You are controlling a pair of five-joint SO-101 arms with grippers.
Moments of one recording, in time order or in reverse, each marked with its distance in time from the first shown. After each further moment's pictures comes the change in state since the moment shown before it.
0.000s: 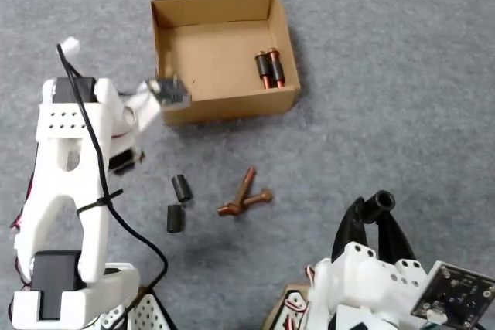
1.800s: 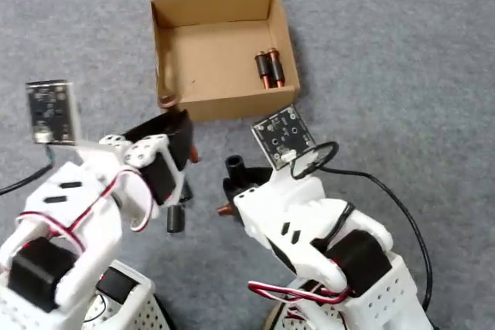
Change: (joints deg) left arm 29.1 -54.3 17.9 -32.1 81.4; right arm -50.5 33.7 13.5 -25.1 4.4
